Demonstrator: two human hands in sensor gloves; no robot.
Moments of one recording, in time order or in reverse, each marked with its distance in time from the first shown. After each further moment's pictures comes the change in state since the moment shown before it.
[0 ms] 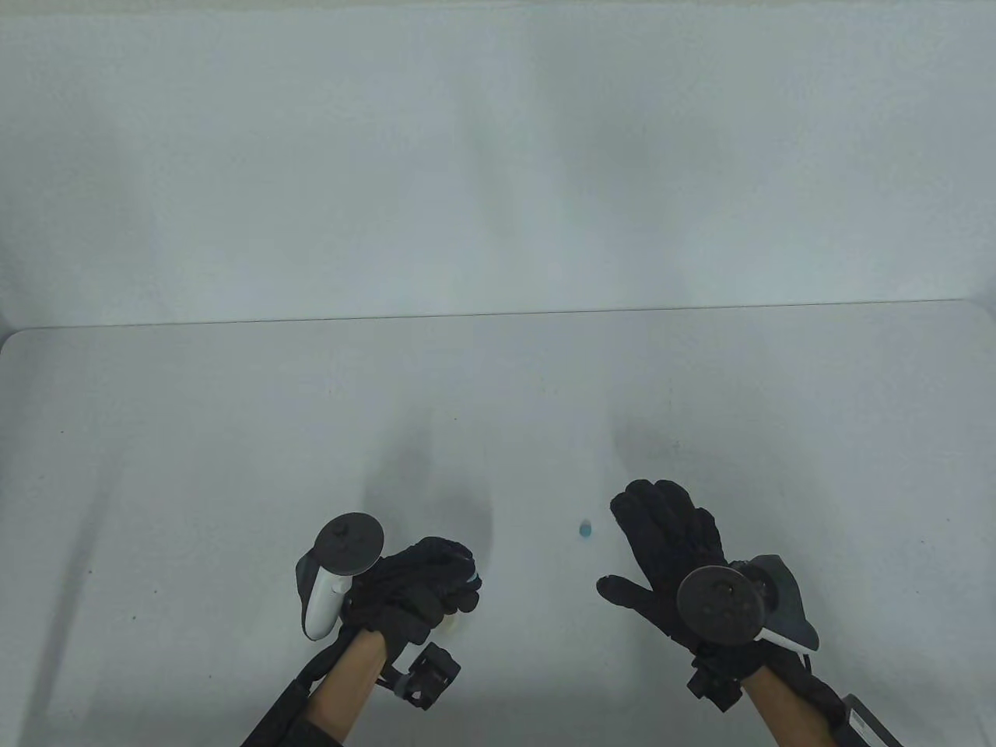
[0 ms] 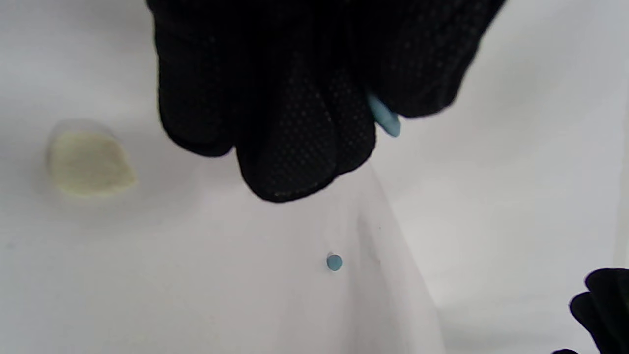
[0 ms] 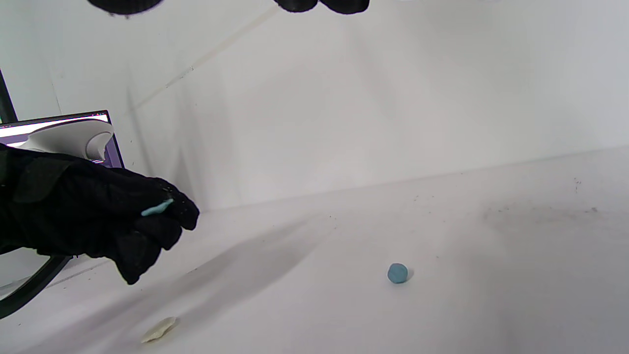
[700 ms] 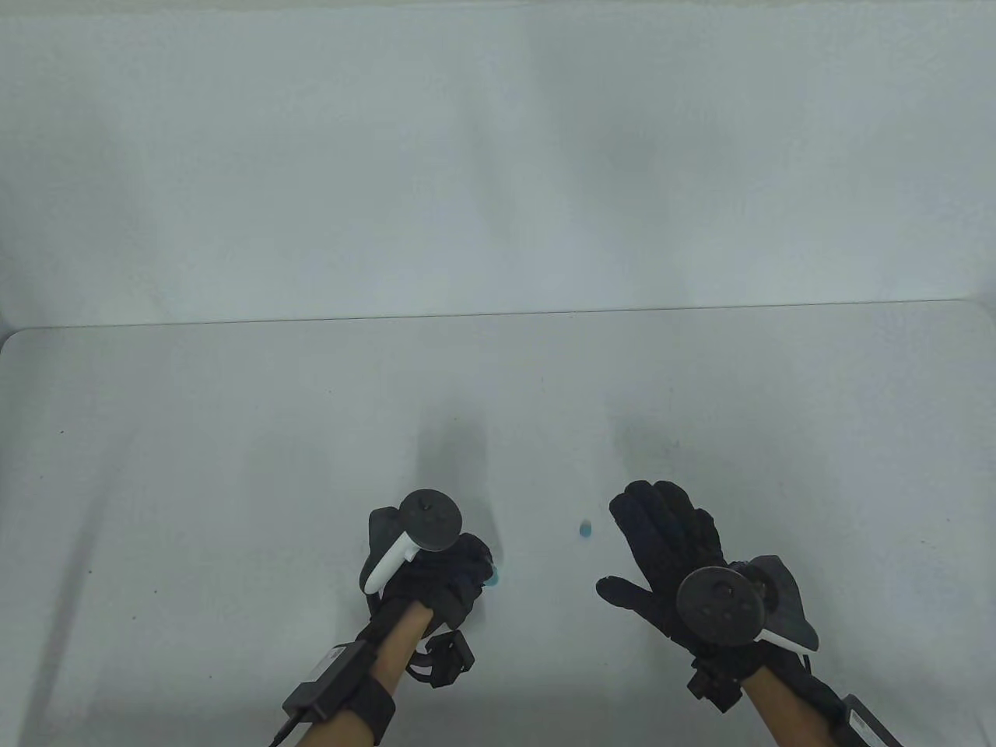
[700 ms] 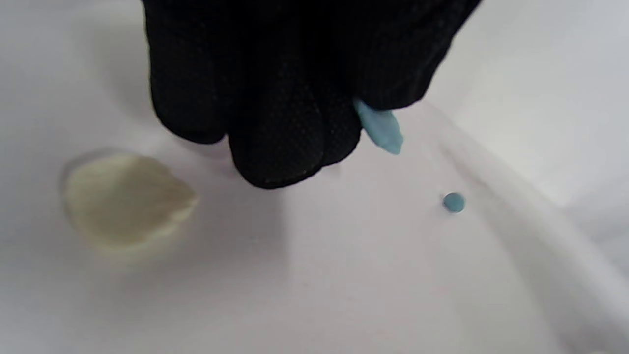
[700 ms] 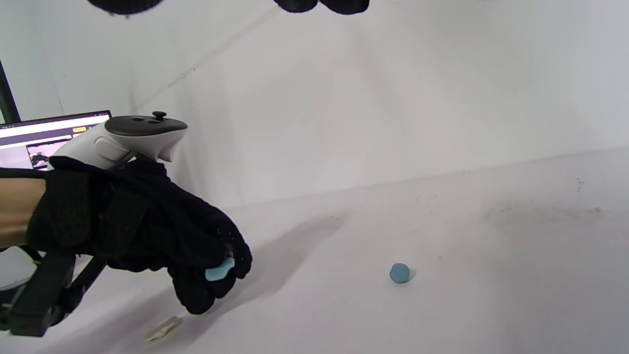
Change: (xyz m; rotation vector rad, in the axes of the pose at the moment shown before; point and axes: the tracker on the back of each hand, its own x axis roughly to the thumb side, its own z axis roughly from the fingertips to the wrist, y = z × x) left_hand 0.017 -0.035 -0.052 -0.092 0.072 -0.595; right_hand 0.000 -0.001 0.000 0.001 -0.006 -0.003
